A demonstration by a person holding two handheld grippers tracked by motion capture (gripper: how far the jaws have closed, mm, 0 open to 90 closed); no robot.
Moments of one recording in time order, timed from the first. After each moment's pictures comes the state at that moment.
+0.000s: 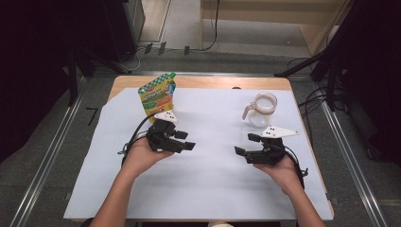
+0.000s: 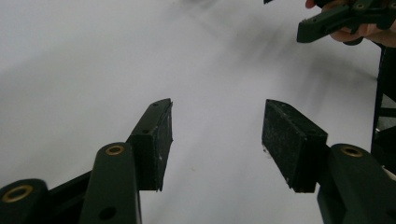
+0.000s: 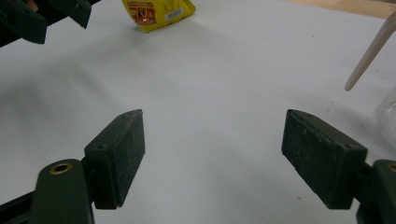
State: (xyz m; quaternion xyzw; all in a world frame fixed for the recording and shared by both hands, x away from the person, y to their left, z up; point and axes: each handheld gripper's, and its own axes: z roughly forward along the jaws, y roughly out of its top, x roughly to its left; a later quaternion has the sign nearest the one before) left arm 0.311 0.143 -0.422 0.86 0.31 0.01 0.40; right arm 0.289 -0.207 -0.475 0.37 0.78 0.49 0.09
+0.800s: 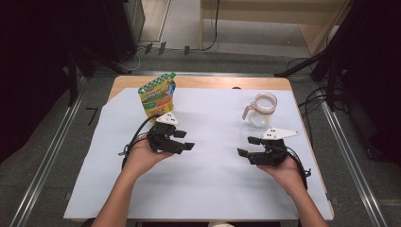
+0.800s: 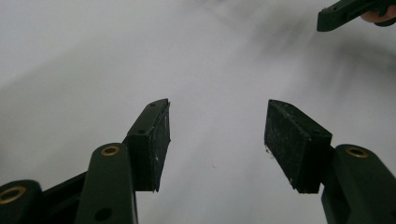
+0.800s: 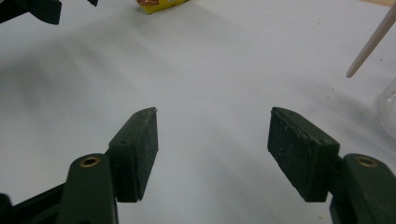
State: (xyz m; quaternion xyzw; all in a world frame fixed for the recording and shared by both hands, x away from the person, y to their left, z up) left arm 0.311 0.141 -0.430 0.87 0.31 0.03 0.38; right arm 0.289 -0.215 -0.479 0.35 0.80 0.48 0.09
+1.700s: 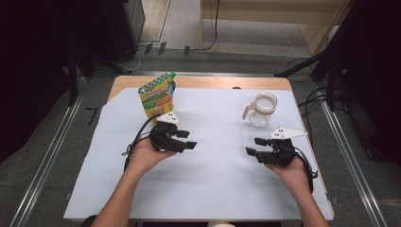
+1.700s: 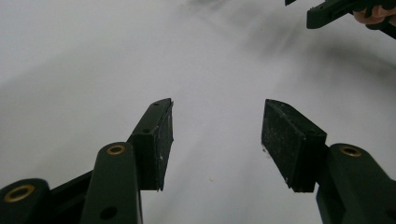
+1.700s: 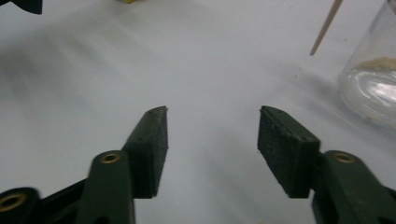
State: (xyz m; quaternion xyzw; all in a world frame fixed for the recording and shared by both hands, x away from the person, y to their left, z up) left arm 0.318 0.142 -0.437 0.86 0.30 0.02 0.40; right arm 0.289 -0.238 -0.480 0.38 0.80 0.45 0.10
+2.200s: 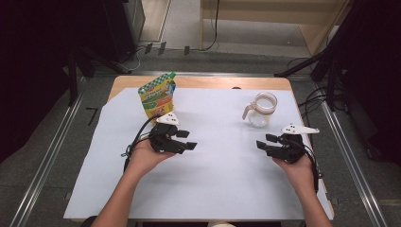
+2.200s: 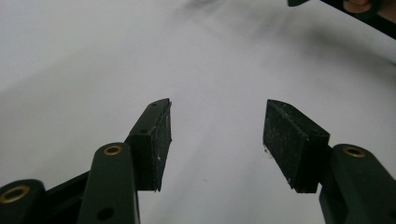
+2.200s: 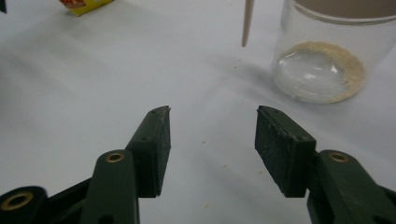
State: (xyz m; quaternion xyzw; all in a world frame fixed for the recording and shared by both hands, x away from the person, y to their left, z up) left arm 0.311 0.137 -0.434 0.87 0.29 0.01 0.41; right arm 0.302 -0.265 -0.482 0.44 0.77 0.45 0.12
